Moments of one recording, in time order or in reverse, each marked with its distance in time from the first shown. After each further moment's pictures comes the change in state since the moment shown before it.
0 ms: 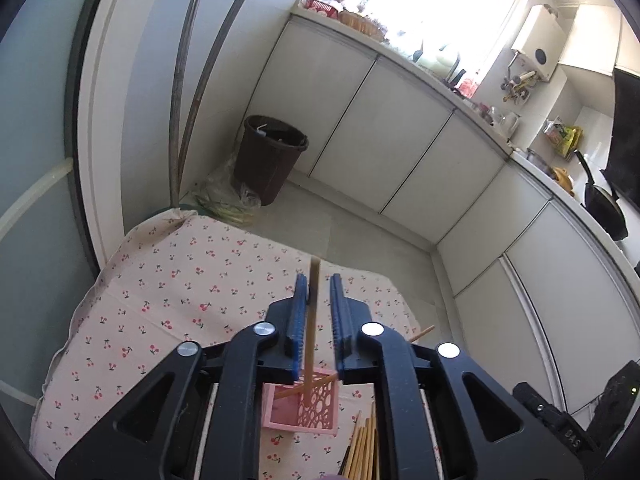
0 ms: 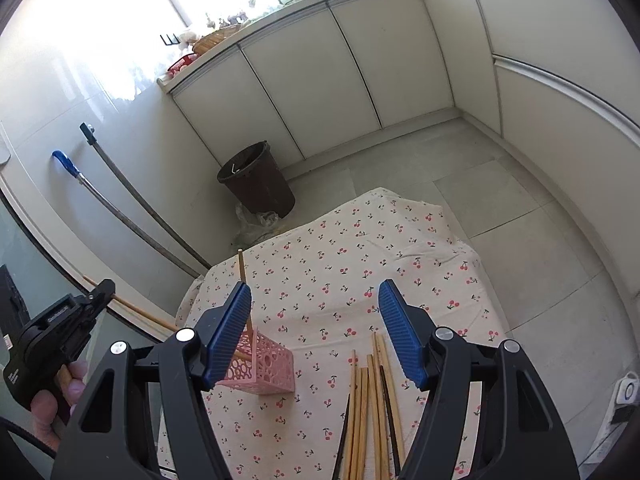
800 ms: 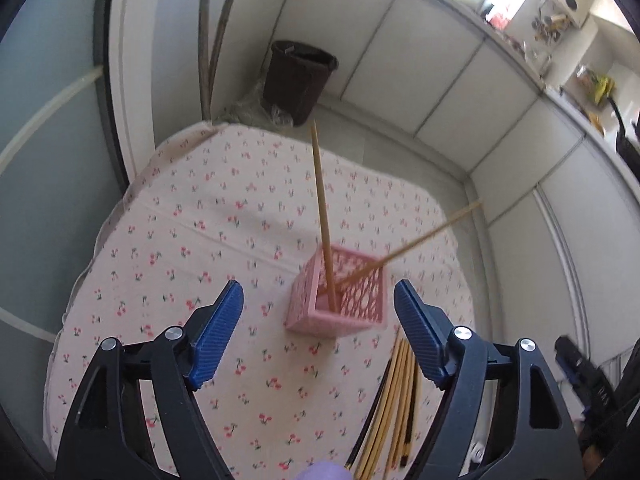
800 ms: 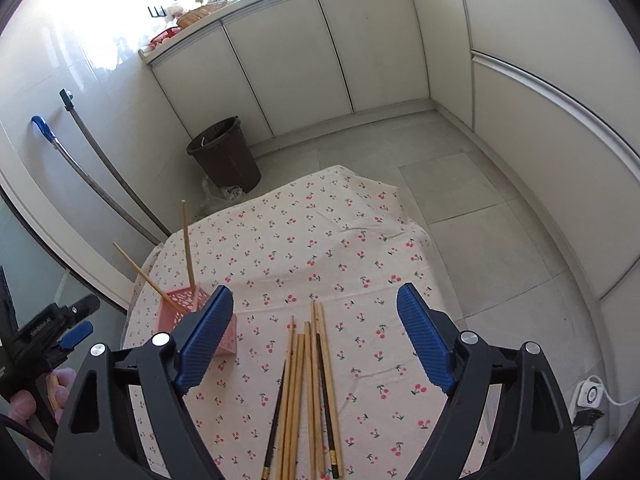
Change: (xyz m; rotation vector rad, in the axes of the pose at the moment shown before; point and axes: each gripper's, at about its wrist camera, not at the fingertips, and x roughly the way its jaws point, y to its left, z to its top) left arm 0.004 0.012 -0.070 0.053 0.292 0.125; right arm -0.013 -0.051 -0.030 -0.023 0.107 -0.112
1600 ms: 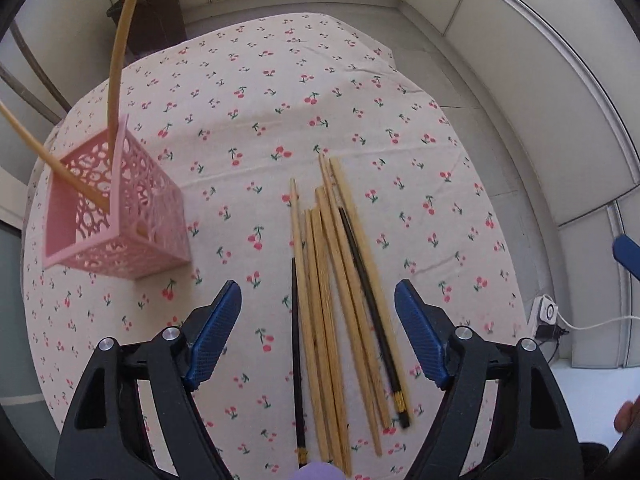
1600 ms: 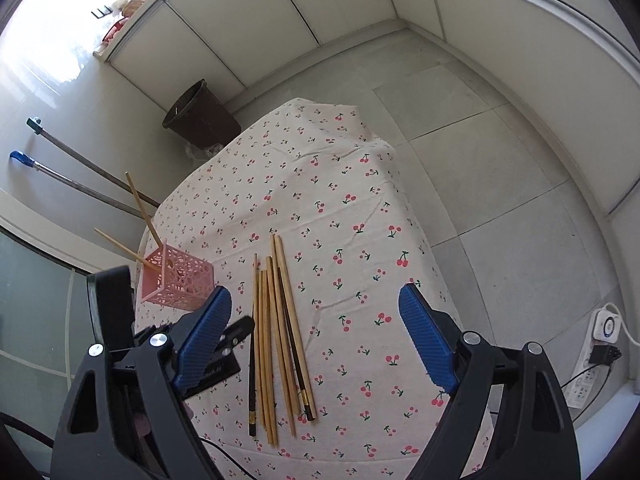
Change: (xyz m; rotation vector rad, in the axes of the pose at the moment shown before) left arm 0.131 -0.142 -0.082 0.495 0.358 0.060; right arm 0.012 -0.078 -0.016 0.183 0.213 0.058
